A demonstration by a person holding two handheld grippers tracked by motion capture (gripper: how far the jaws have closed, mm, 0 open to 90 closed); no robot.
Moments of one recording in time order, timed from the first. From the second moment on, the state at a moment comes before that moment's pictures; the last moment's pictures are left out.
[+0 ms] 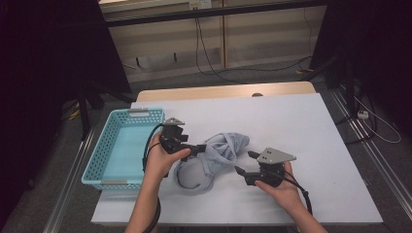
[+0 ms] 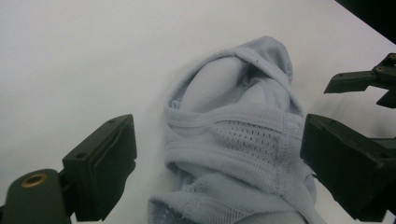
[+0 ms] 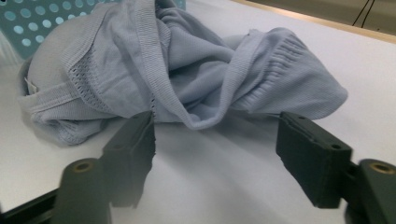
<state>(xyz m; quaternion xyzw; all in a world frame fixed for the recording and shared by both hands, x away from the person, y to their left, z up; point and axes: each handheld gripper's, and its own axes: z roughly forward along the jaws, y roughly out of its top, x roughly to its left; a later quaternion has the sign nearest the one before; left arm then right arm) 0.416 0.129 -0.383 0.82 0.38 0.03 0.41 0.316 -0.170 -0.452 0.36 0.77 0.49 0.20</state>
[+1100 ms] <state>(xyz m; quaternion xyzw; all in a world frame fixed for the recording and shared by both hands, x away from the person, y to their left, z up) 0.413 0.135 -0.380 0.82 0.38 0.04 0.43 0.335 -0.155 -0.444 0.36 0.78 0.49 0.14</state>
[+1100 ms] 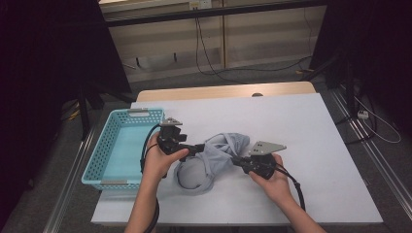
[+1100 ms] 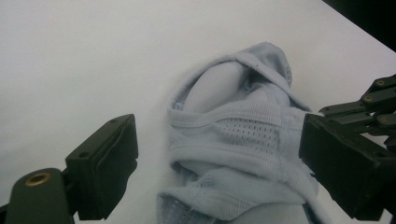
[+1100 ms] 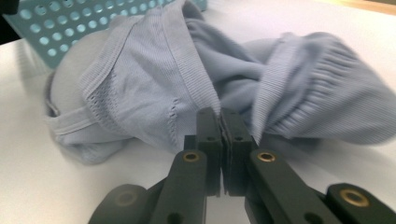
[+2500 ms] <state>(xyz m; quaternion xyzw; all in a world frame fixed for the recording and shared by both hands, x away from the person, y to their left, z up) 0.417 0.133 -0.393 0.82 0.40 0.04 0.41 0.320 -0.167 -0.424 0.37 0.76 0.51 0.18</state>
